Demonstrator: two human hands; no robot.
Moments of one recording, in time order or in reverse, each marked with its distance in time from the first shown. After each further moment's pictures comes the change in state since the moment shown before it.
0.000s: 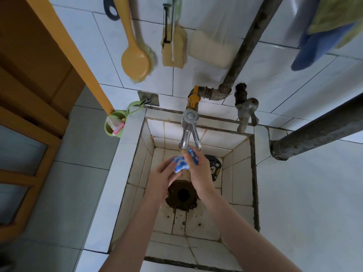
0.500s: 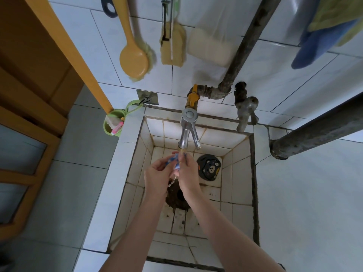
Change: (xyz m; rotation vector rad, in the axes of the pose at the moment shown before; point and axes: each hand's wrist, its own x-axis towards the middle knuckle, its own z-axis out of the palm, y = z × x) left_hand -0.002 0.002 0.007 0.155 0.209 0.212; right_hand -0.004 0.012 0.032 0.243 0.011 0.093
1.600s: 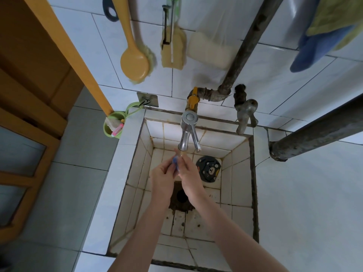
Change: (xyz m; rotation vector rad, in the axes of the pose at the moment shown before) left_hand -0.008 0.004 0.010 0.027 -0.097 0.052; right_hand -0.001 -0.003 -0.011 -0.087 -0.180 -0.070
